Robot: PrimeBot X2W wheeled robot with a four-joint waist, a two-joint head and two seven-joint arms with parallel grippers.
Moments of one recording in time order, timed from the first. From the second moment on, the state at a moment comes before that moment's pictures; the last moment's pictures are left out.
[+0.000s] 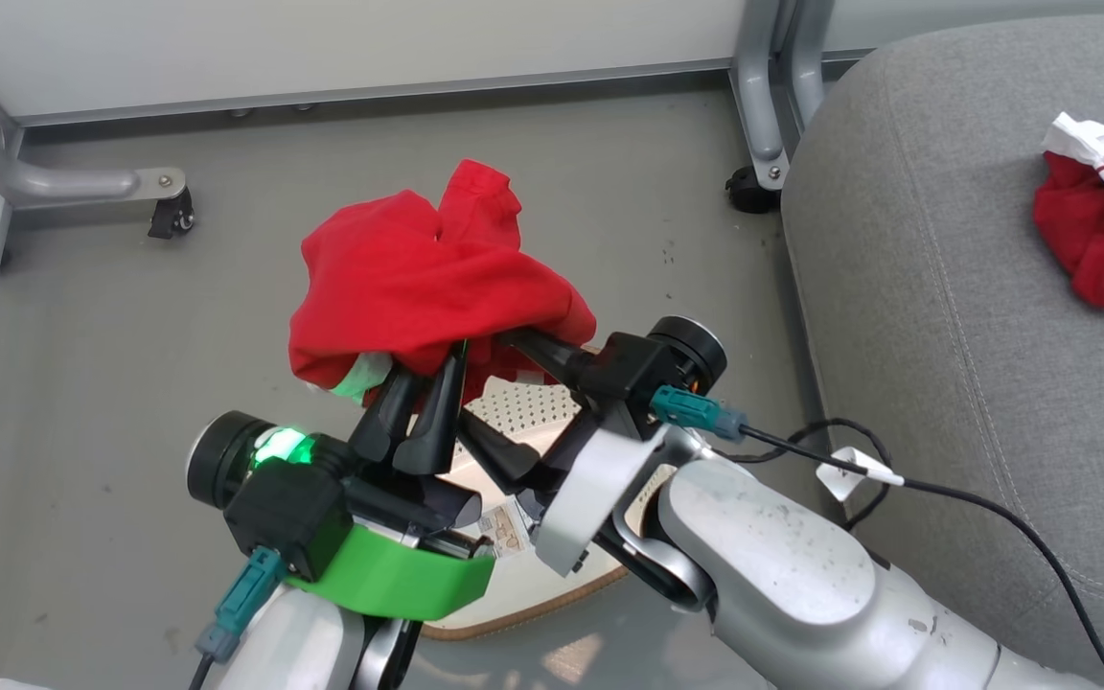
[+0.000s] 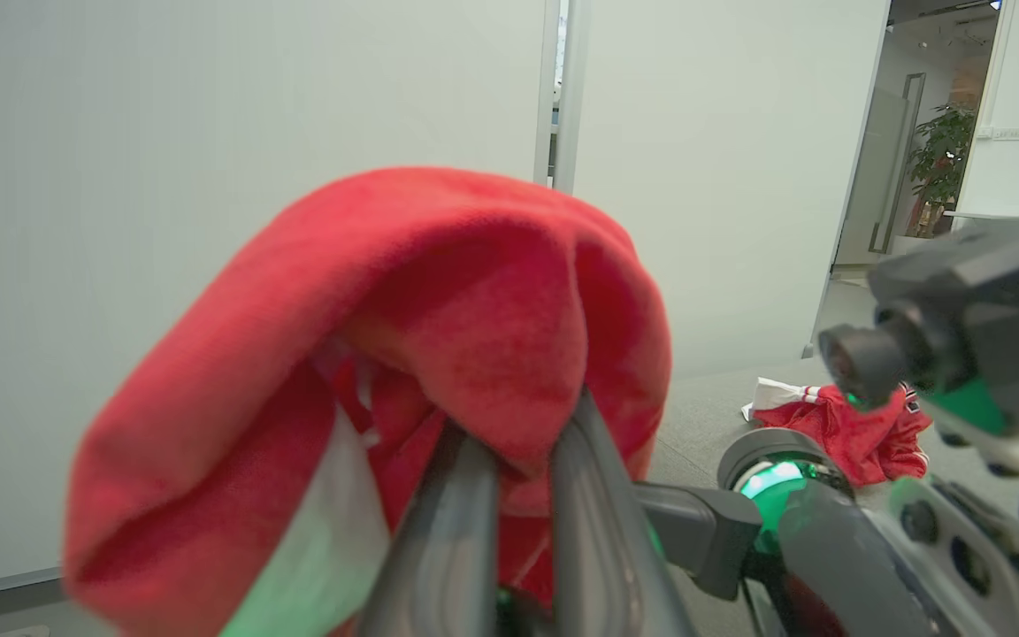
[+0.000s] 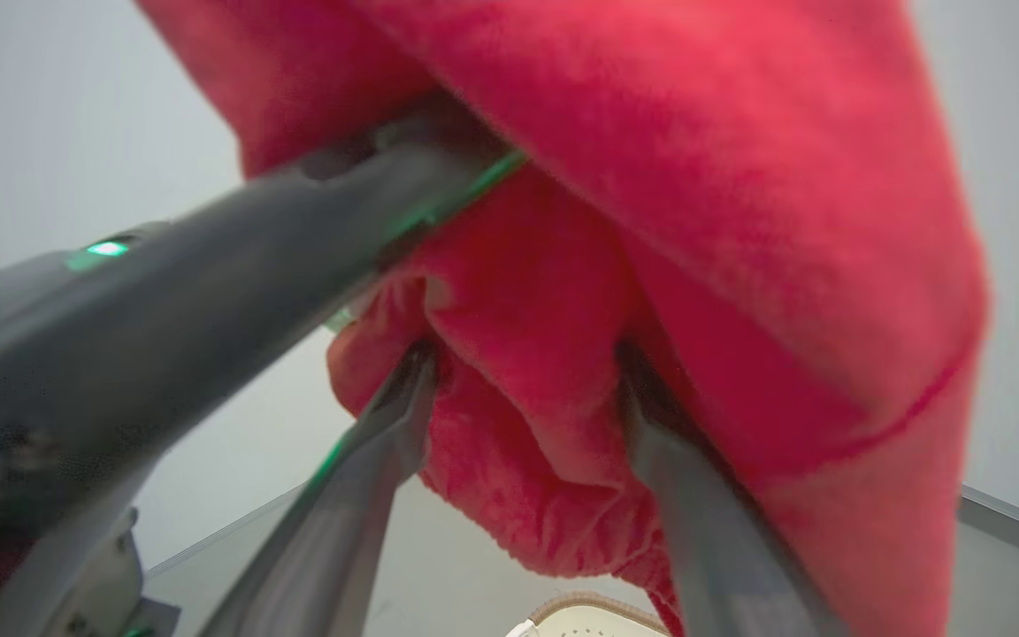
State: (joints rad) left arm -0.22 0.14 -0.44 -0.12 -0.29 -0.02 -0.26; right arm -0.65 -0.06 0.85 0.35 0.47 0.13 -0.19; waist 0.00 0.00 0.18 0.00
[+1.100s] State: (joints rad) left arm -0.20 0.15 -0.43 -0.10 -0.28 0.00 -0.25; right arm -0.74 -0.05 0.89 0.49 0.54 0.13 -0.26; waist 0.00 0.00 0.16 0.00
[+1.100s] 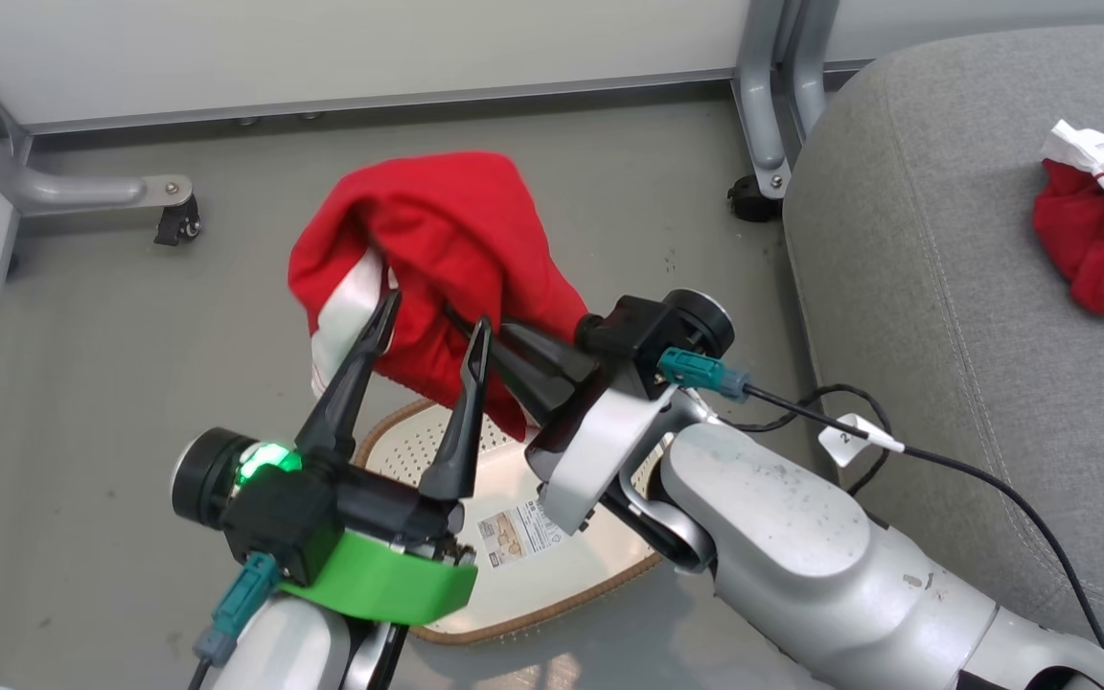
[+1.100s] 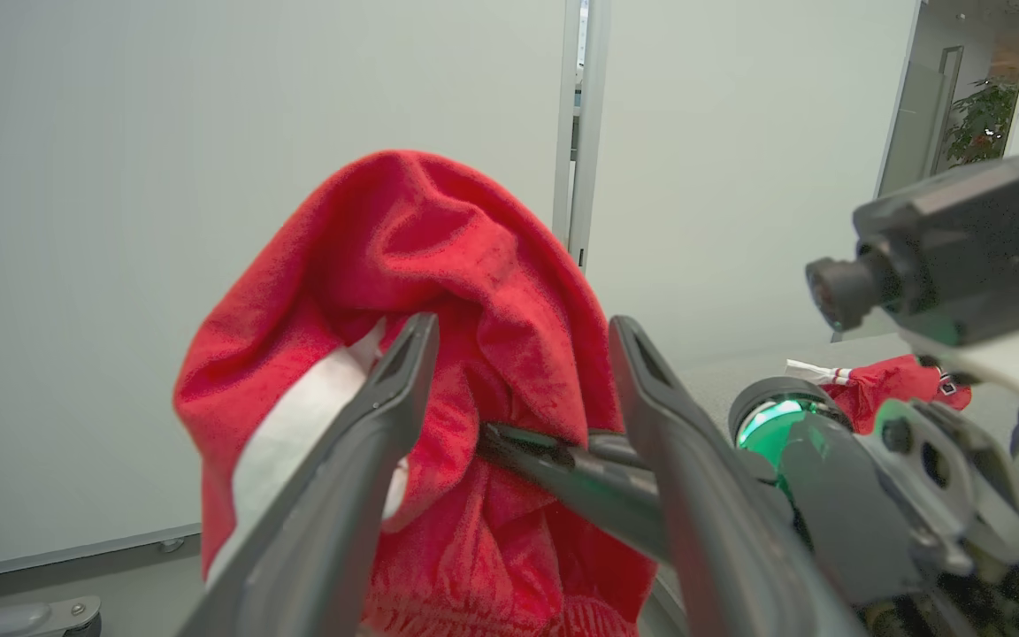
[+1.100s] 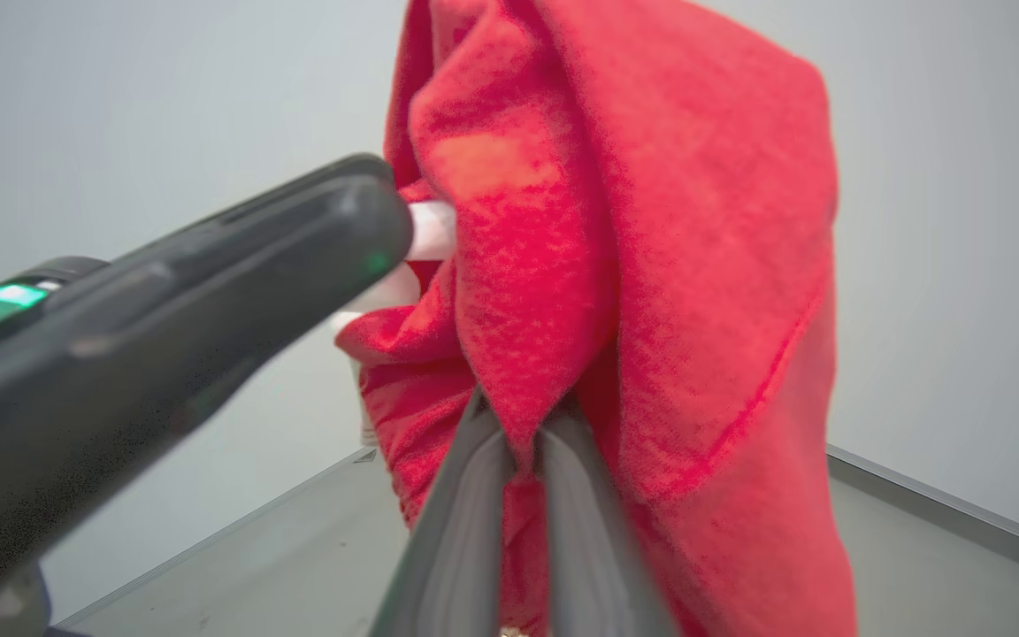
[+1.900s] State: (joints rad) left arm -0.07 0.24 -0.52 -0.05 -0.26 -0.02 -0.14; right arm -0.64 -0.09 0.80 0.51 0.50 0.13 -0.26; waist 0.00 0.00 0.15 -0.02
